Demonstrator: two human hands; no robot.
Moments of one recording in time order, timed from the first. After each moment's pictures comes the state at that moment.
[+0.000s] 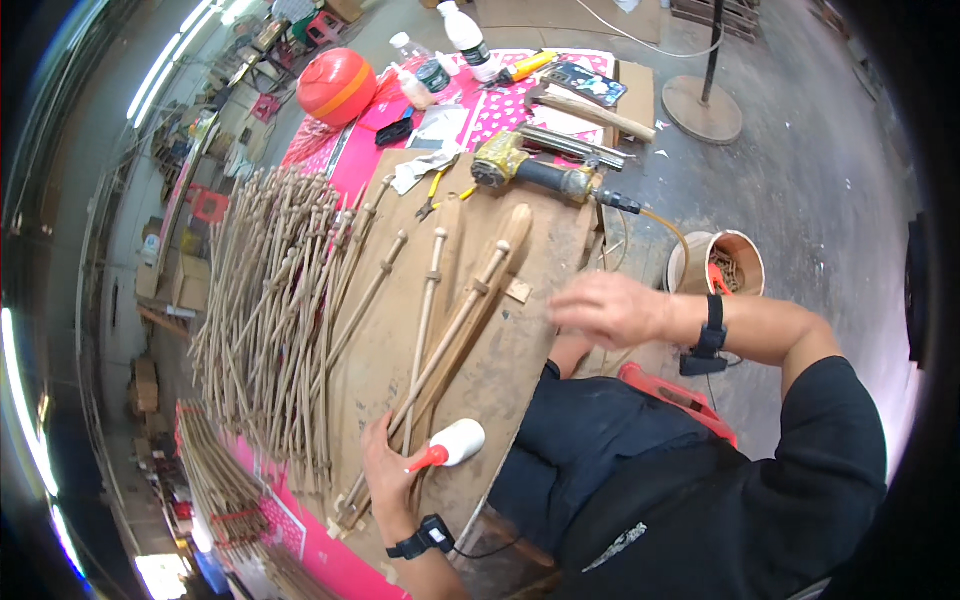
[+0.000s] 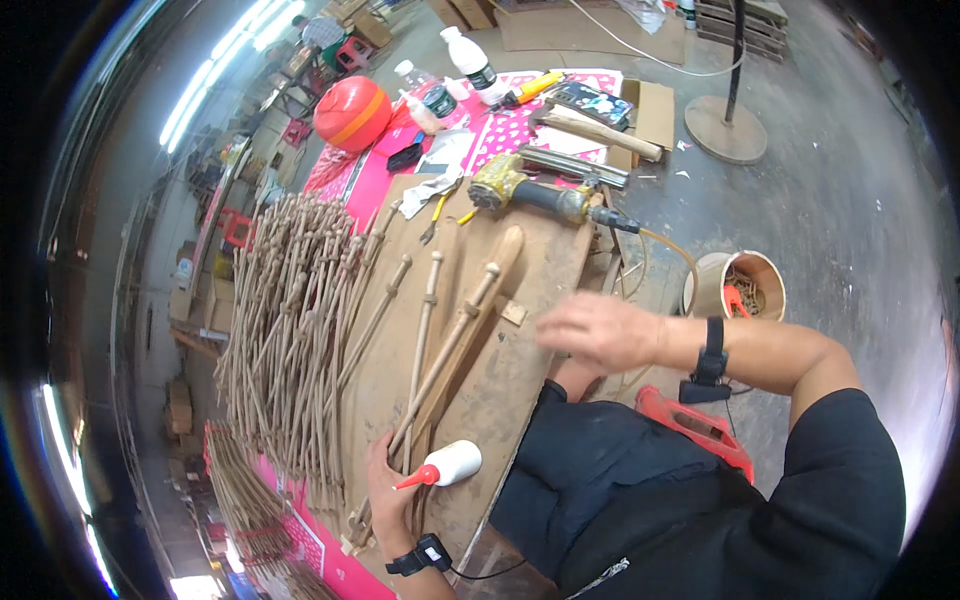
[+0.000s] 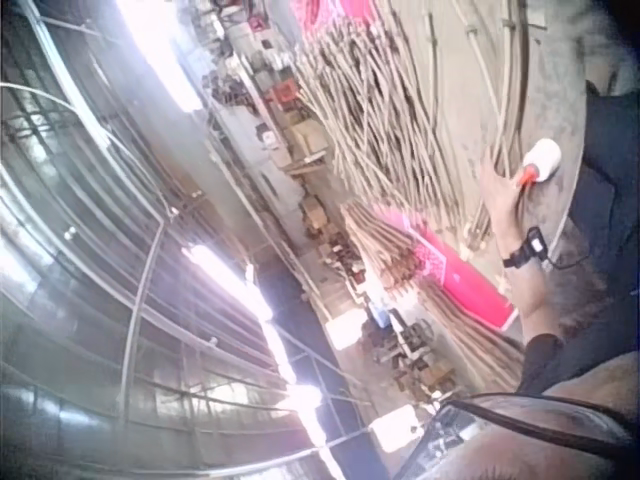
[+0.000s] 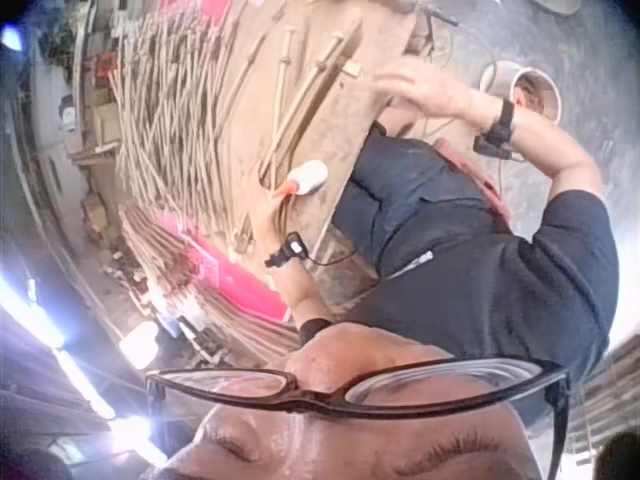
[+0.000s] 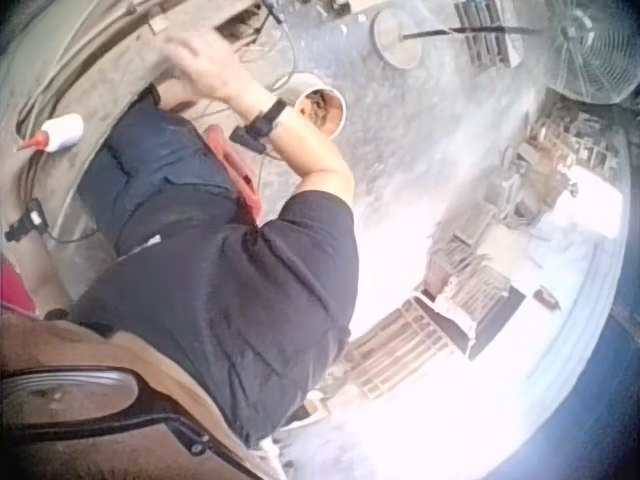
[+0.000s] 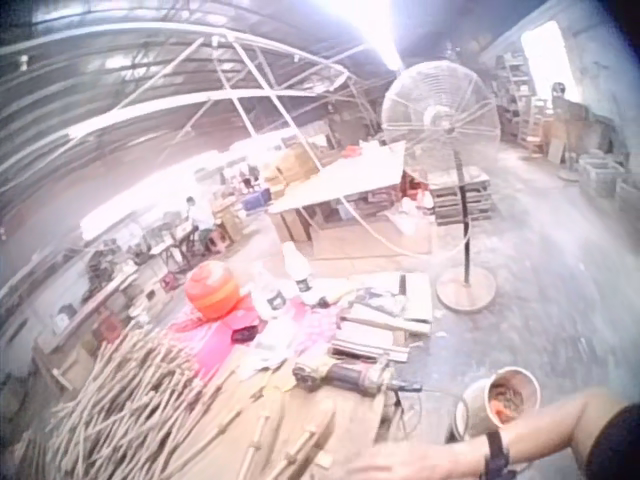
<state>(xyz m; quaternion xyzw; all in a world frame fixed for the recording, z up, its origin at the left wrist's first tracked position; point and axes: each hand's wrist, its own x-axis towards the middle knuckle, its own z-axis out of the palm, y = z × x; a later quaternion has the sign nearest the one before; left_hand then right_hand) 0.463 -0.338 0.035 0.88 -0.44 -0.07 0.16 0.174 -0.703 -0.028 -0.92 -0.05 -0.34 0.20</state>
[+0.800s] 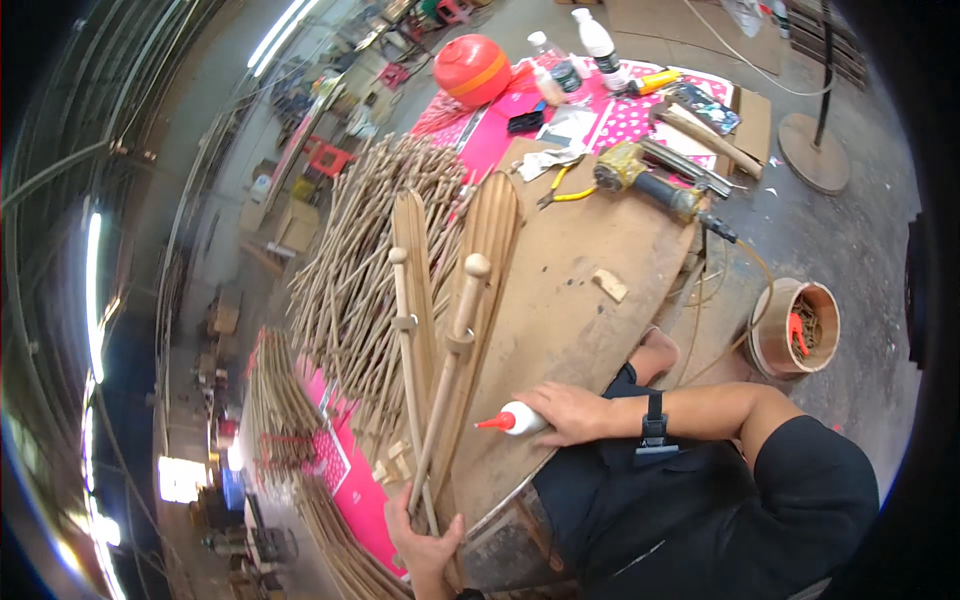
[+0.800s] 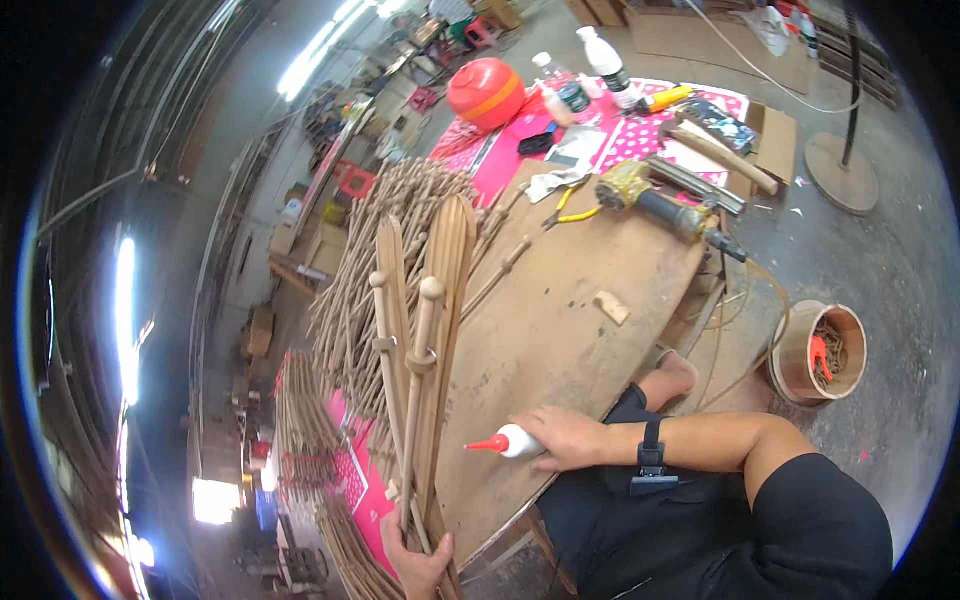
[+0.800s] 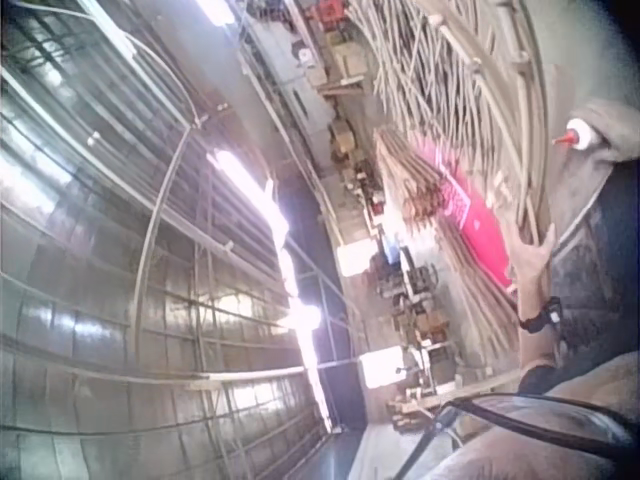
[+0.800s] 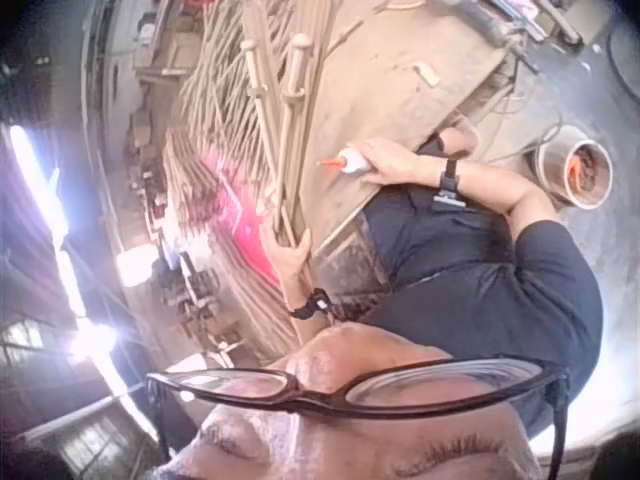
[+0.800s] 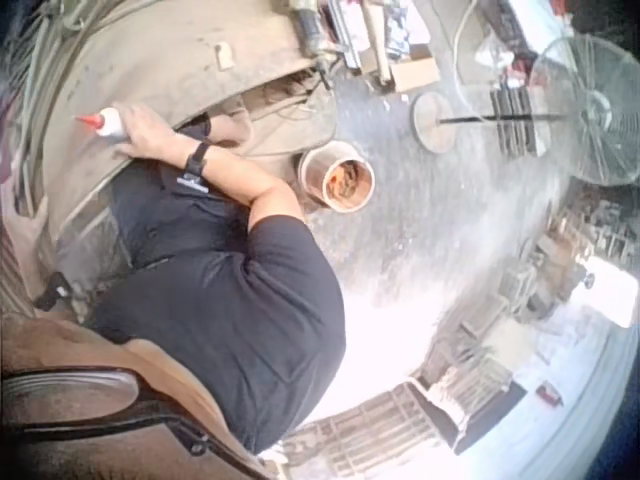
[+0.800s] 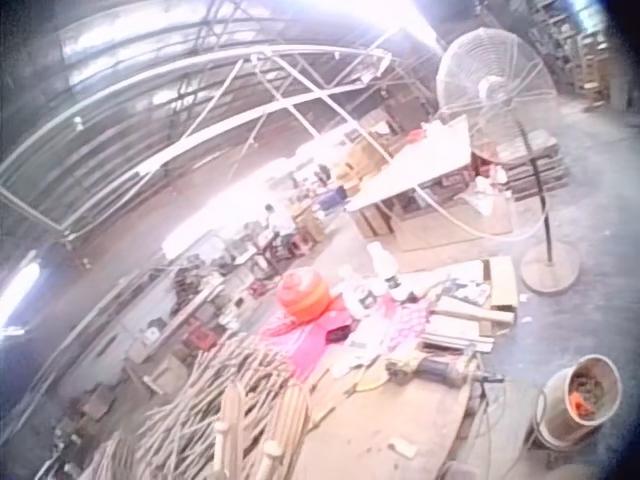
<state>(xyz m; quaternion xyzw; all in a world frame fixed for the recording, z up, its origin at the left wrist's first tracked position) 0.320 -0.213 0.132 0.93 -0.29 0.11 0.21 0.286 -0.527 -0.049 -0.83 -0.13 -0.18 0.51</state>
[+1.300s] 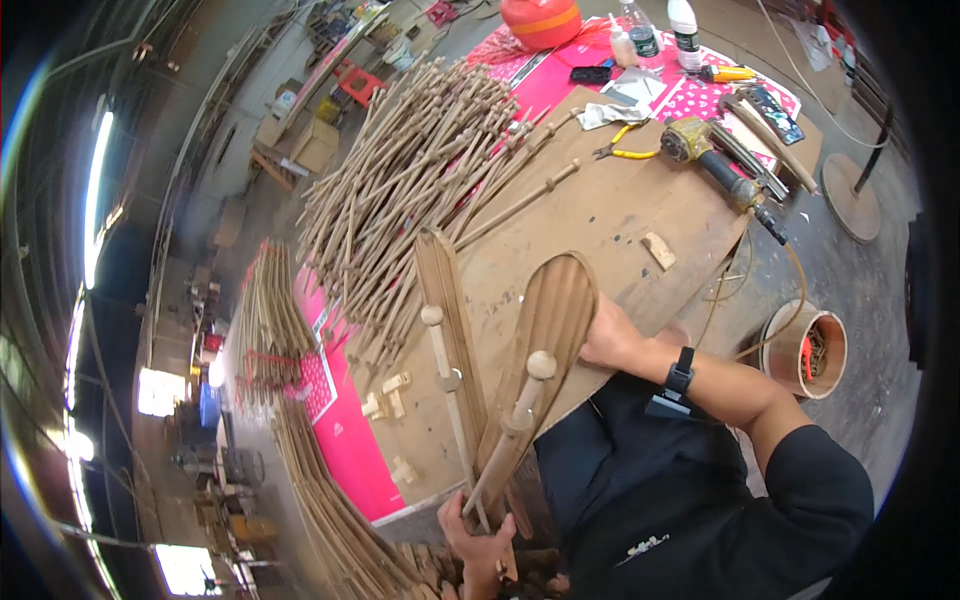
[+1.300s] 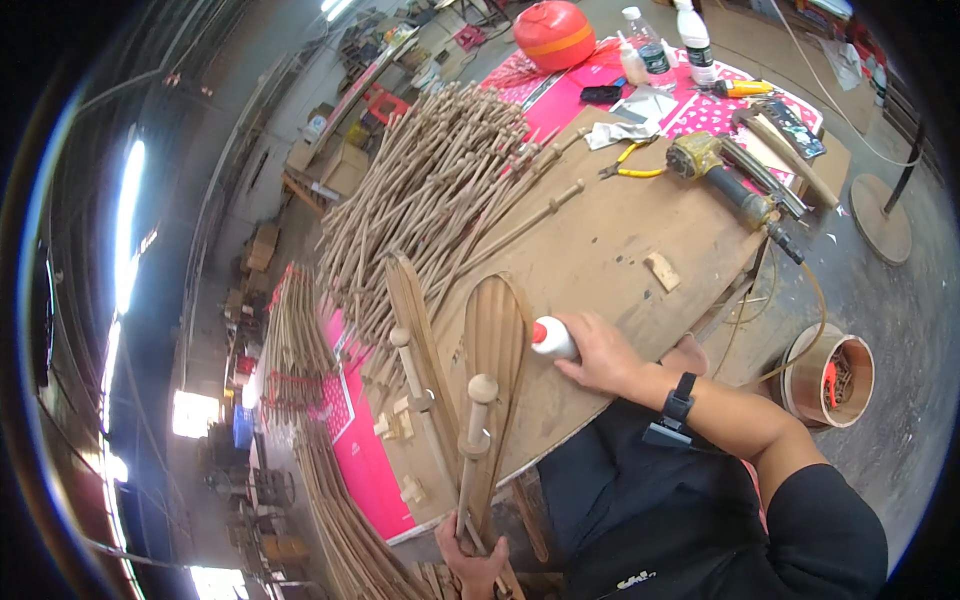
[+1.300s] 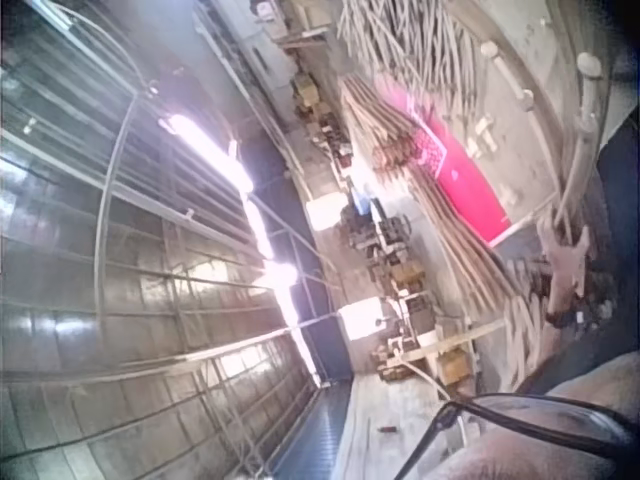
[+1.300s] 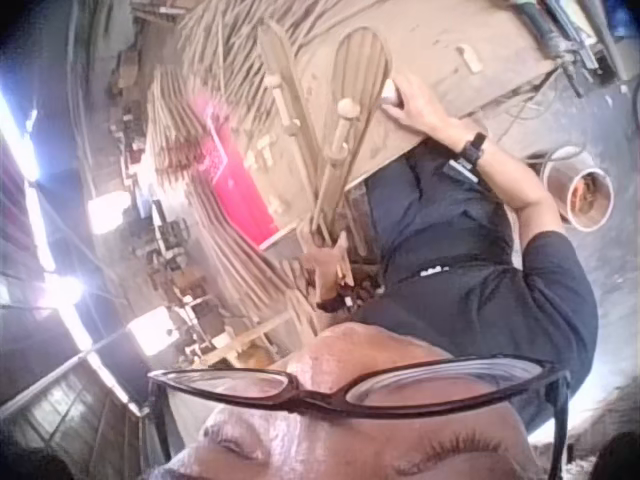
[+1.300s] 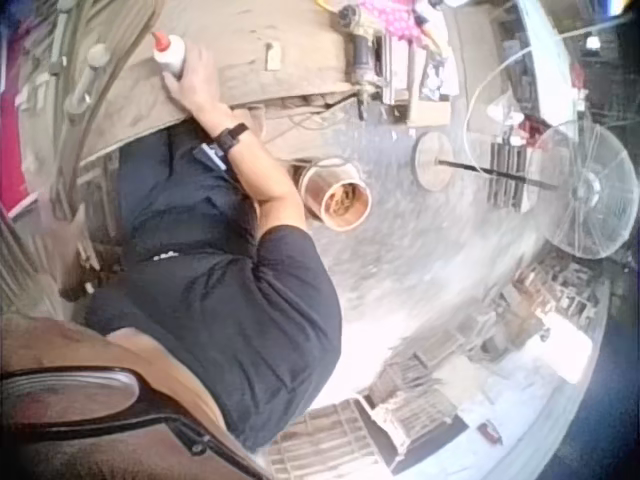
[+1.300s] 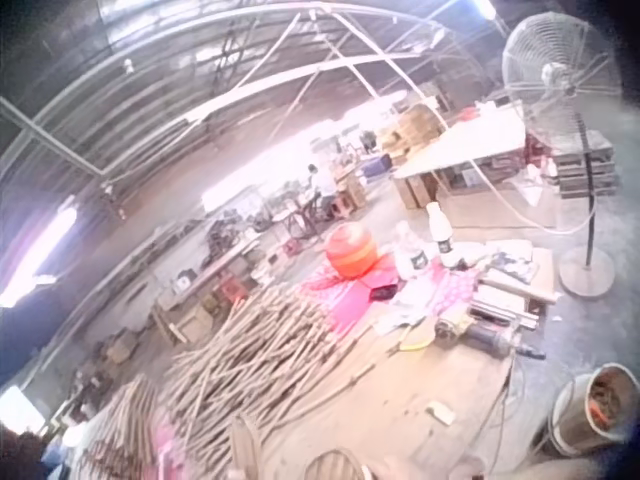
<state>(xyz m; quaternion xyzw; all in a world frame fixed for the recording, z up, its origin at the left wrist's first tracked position) 0.217 -0.153 0.021 0.92 -0.23 0.15 0.27 0.324 -0.552 -0.062 -0.85 0.00 -0.26 0.46</state>
